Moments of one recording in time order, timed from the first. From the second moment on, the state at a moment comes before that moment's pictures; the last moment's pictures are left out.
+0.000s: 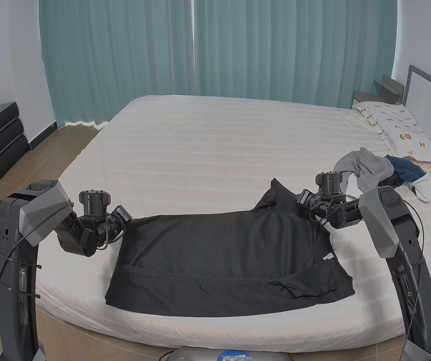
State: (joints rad) left arm -0.04 2.54 -1.19 -0.82 -0.07 -0.81; right arm 0.13 2.85 -2.00 -0.38 -0.04 0.59
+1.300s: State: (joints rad) left arm -0.01 2.44 -1.14 -0.82 -0.05 -0.80; right arm 0.11 2.67 -1.70 -0.64 -0.03 0.64
